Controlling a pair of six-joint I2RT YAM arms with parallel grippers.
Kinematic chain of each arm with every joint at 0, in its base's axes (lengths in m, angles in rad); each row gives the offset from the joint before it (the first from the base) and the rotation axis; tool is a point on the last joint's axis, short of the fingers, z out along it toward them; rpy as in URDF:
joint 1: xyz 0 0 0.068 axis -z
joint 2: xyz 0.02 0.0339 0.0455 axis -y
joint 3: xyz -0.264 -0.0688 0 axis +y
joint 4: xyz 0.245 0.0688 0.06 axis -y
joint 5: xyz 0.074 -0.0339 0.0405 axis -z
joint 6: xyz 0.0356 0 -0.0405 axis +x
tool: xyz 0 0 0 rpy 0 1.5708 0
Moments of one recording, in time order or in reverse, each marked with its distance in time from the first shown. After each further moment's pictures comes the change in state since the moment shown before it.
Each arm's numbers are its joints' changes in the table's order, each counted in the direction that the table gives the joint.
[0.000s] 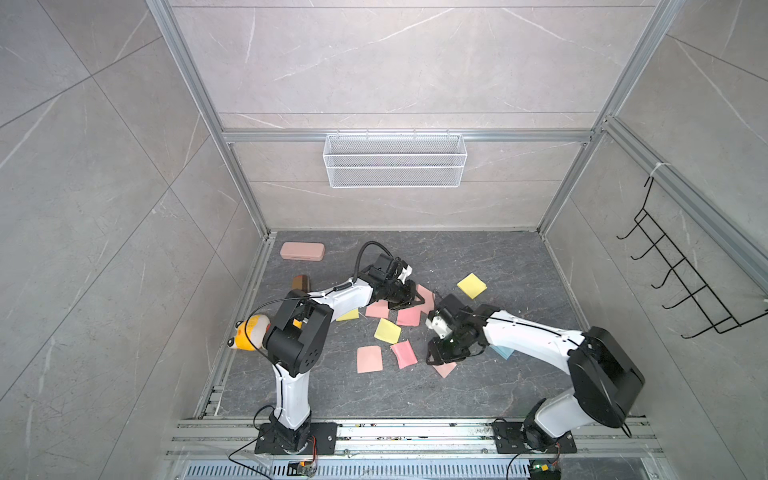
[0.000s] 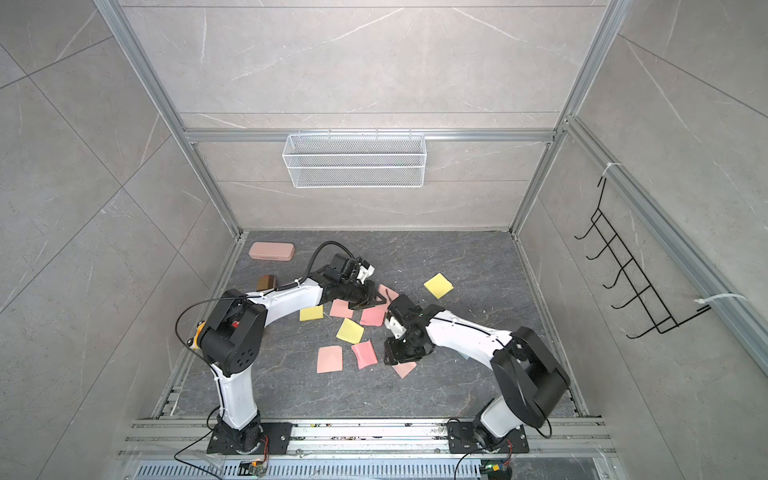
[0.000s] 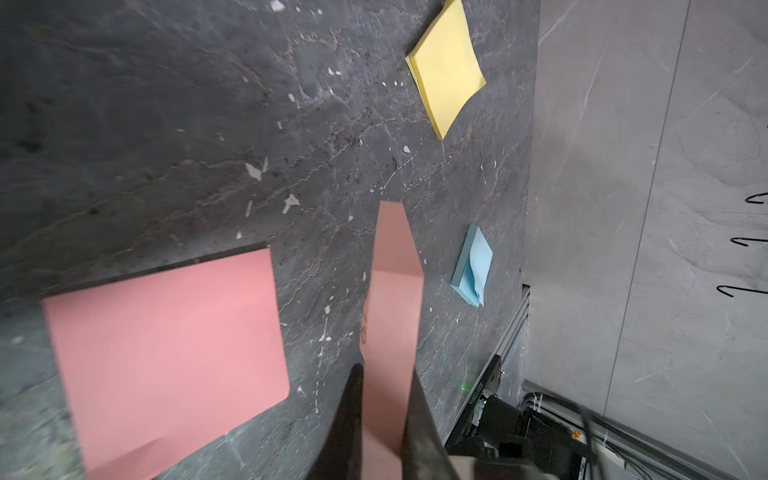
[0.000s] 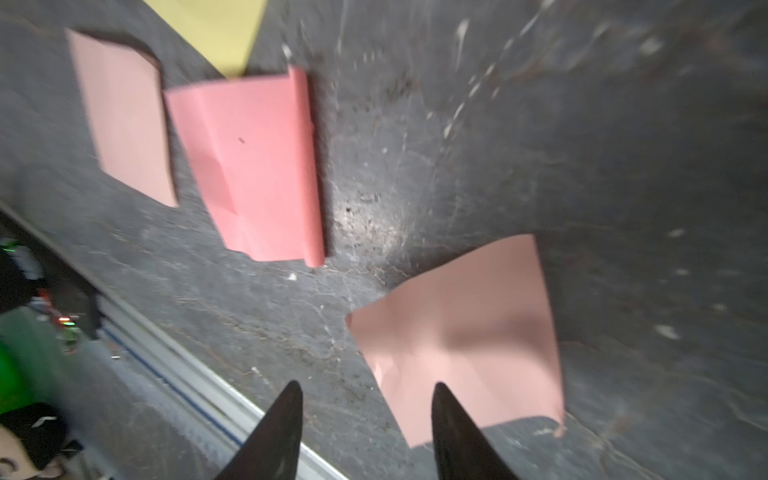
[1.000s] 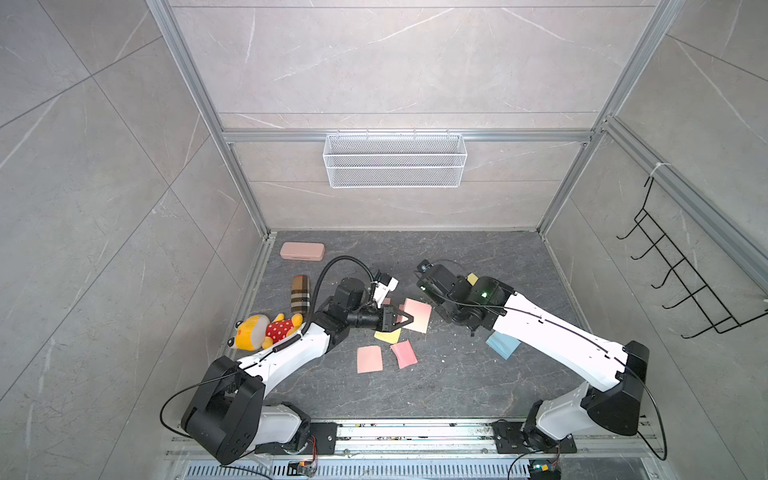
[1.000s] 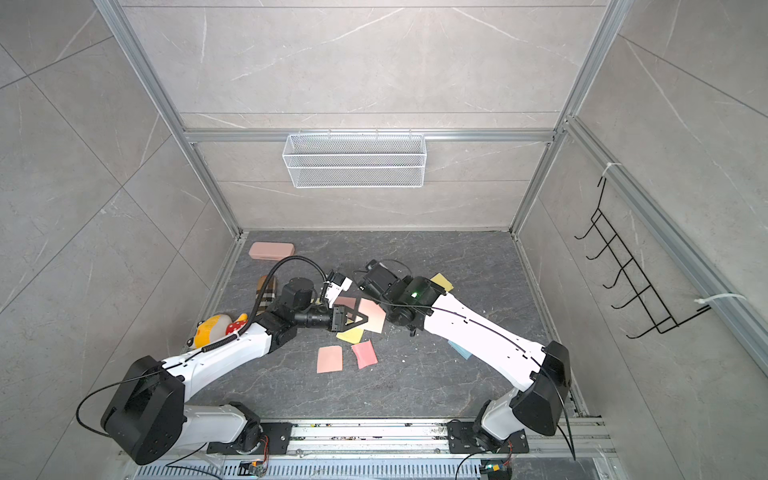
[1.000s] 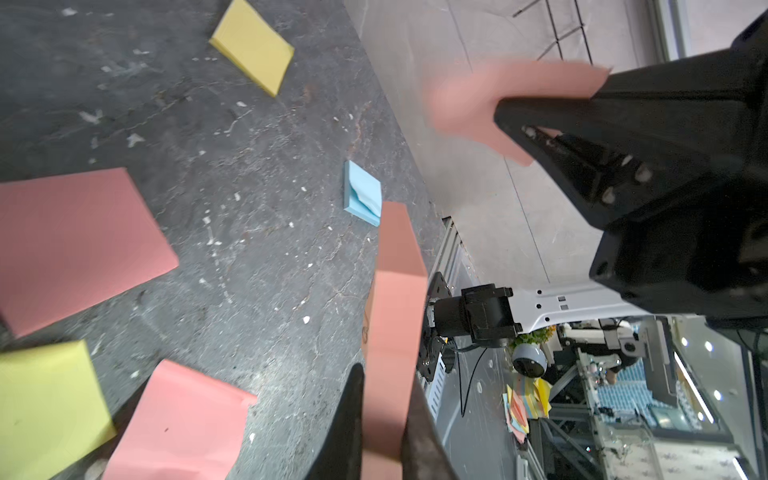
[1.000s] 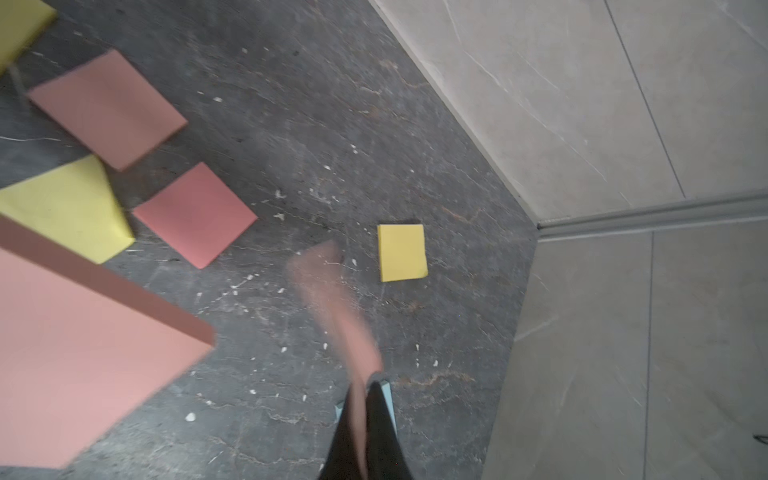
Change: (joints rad) left arm -0.071 0.618 0.581 0.301 0.192 0.112; right arm -0.227 -0.008 -0.564 -0.363 1.061 -0.366
